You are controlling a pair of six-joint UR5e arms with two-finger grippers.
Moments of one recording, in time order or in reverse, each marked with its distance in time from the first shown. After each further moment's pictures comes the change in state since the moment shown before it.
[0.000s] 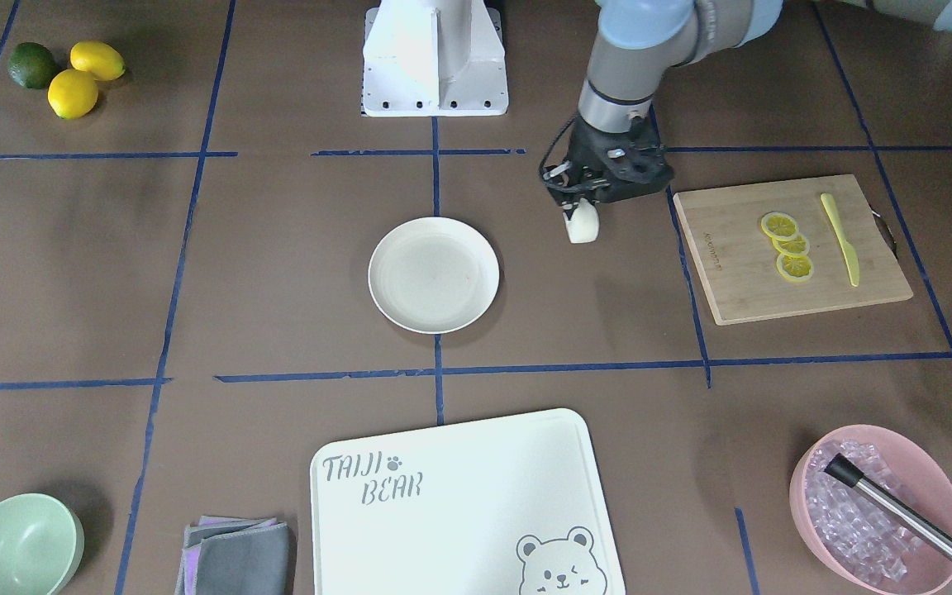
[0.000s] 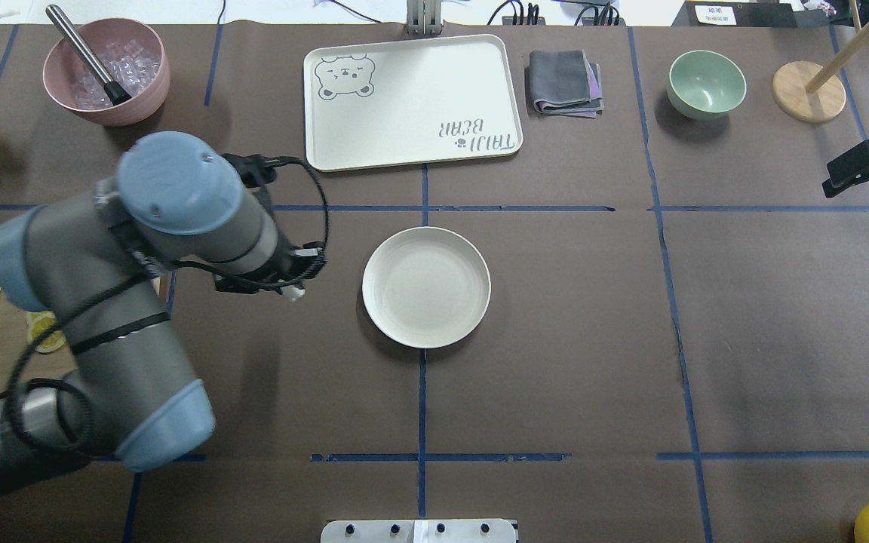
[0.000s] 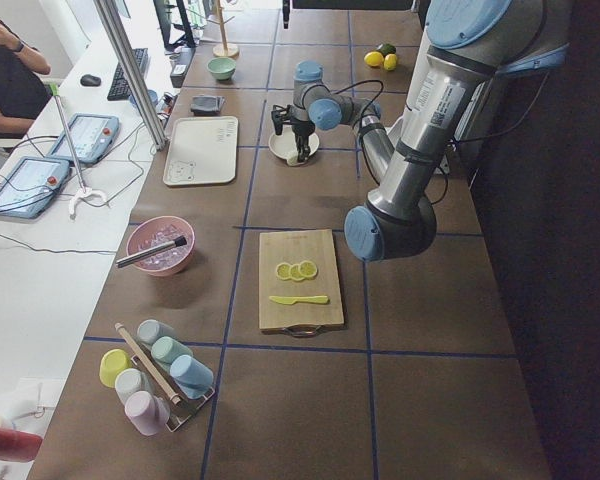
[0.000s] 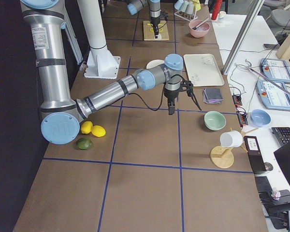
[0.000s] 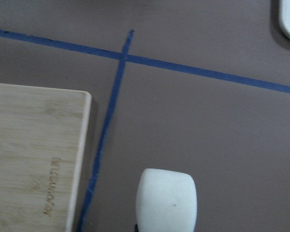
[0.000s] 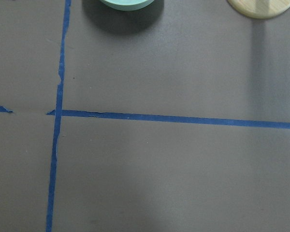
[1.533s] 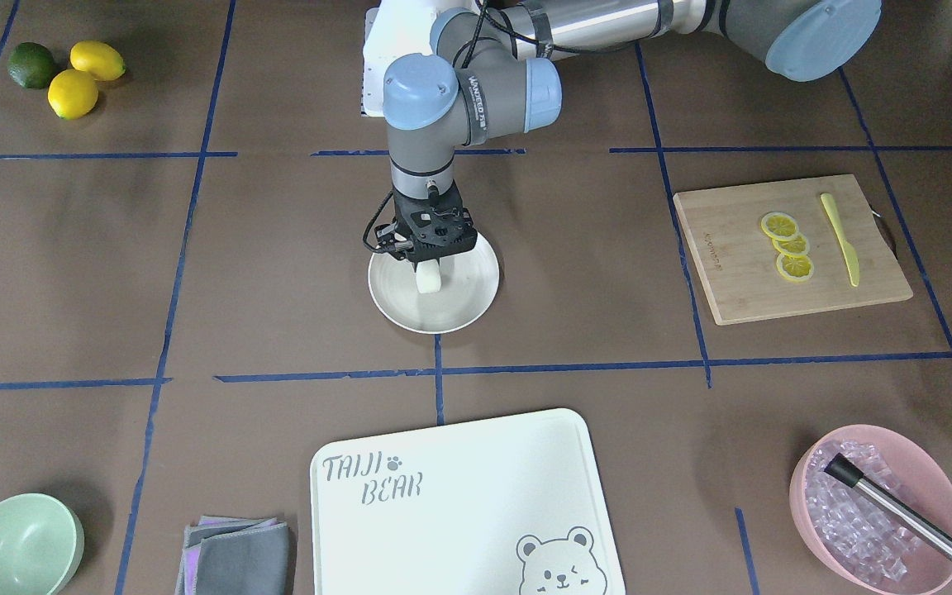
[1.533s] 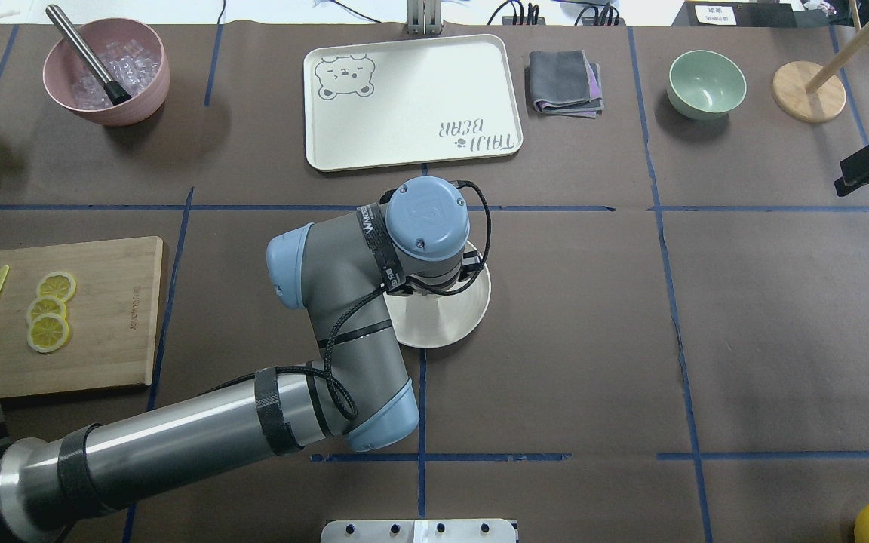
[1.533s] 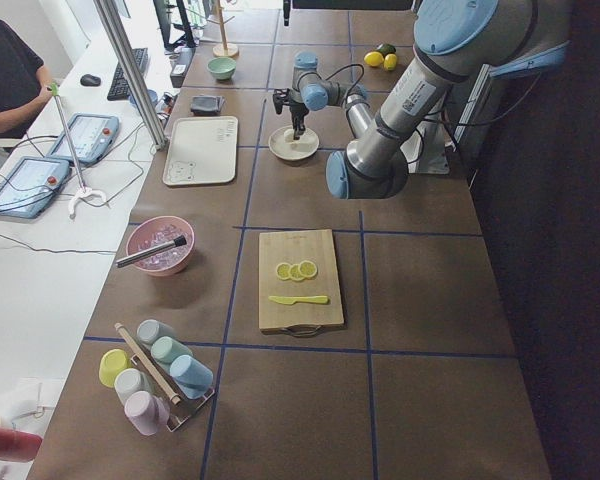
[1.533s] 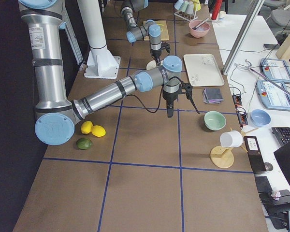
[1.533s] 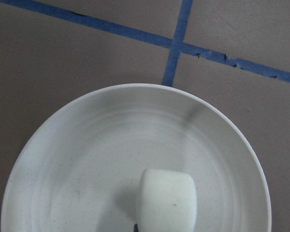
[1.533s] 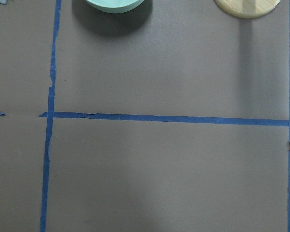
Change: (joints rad) left arm 0.108 -0.341 0.498 -0.199 0.108 -0.069; right arm 0.018 -0.011 0.004 0.000 0.001 0.000
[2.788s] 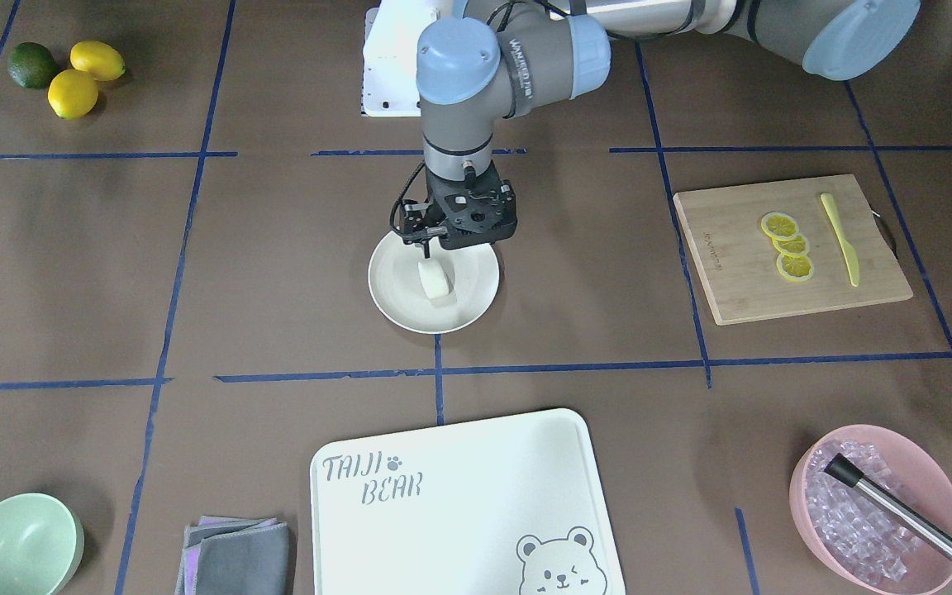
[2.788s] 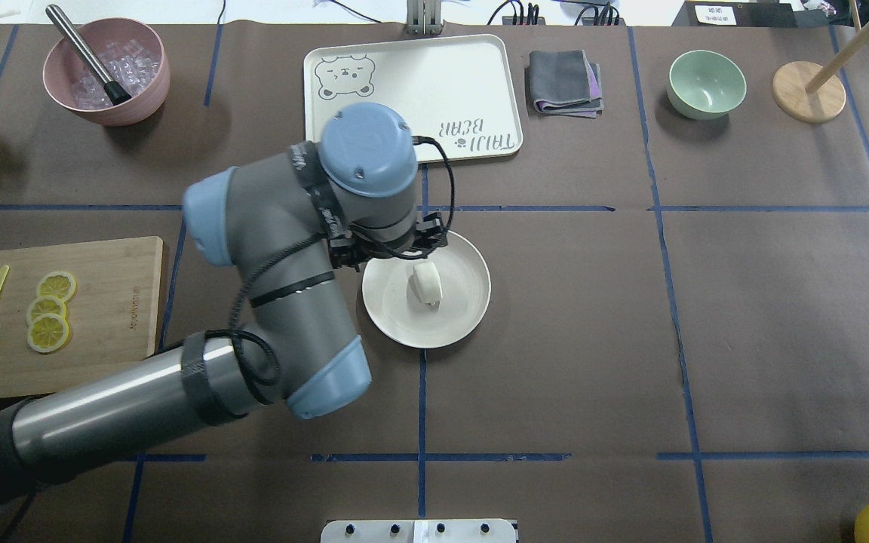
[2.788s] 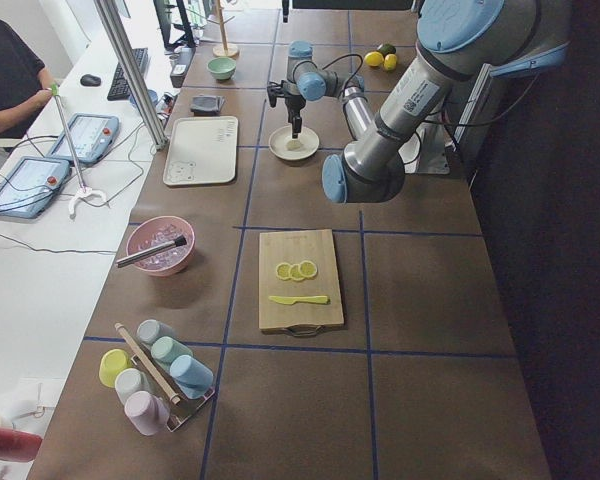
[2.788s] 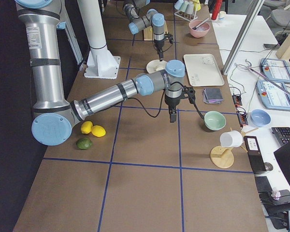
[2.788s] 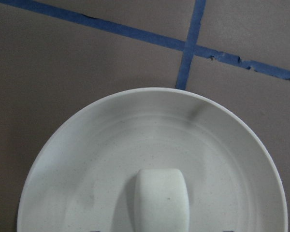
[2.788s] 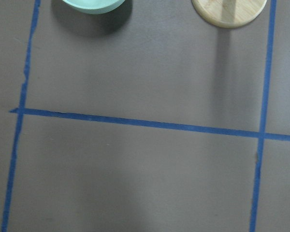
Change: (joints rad) left arm -0.115 0.100 -0.254 0.220 -0.127 0.154; right arm 0.112 -0.008 -0.096 -0.005 0.044 -0.231
